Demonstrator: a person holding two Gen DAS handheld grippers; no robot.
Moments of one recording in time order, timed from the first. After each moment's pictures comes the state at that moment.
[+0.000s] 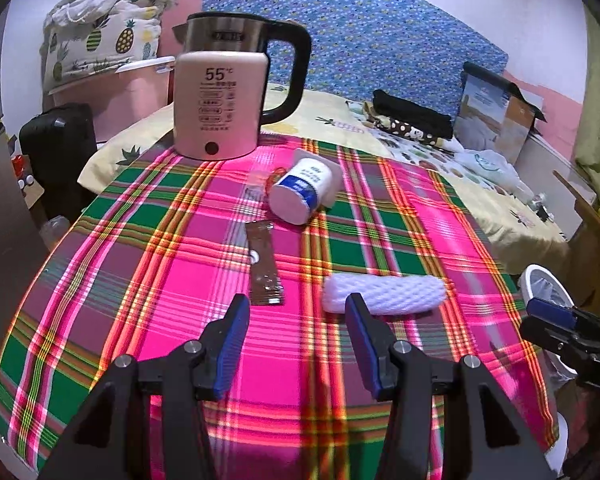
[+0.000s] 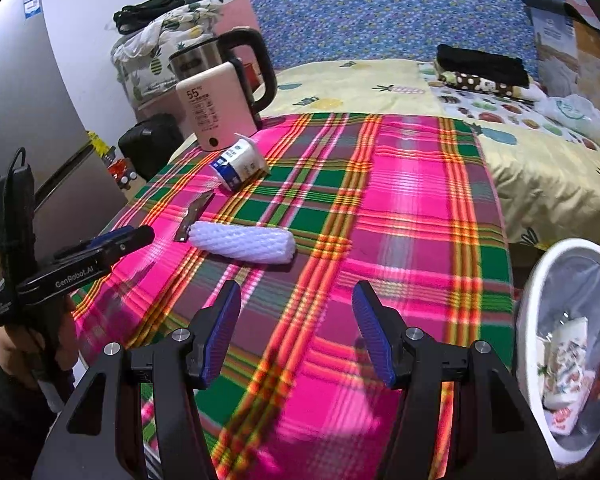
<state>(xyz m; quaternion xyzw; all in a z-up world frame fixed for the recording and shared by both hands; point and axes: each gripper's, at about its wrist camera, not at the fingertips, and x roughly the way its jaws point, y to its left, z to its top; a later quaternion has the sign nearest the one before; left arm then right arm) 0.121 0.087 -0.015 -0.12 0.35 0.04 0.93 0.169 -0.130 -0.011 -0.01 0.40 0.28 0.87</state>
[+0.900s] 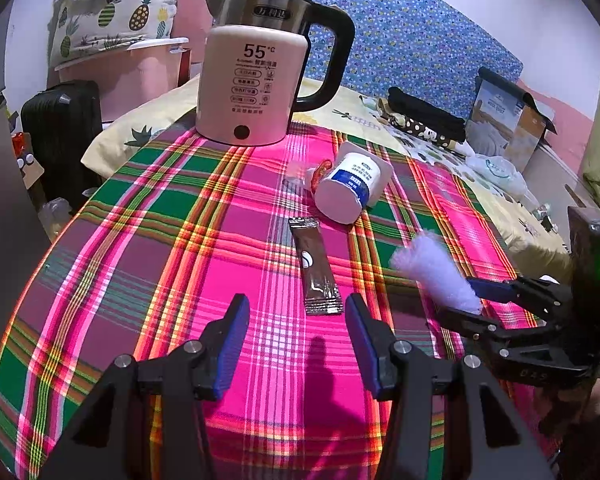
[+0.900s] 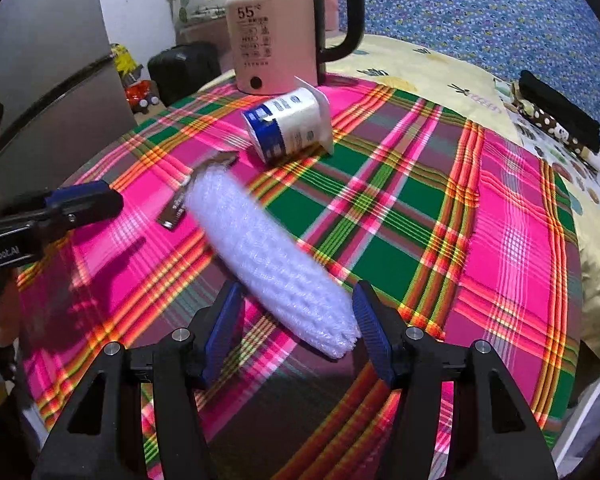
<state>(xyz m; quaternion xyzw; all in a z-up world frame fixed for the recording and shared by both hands) 0.134 0.132 -0.034 -0.14 0.37 0.03 0.92 0.212 -0.049 -0.043 -0.14 0.42 0.34 0.83</state>
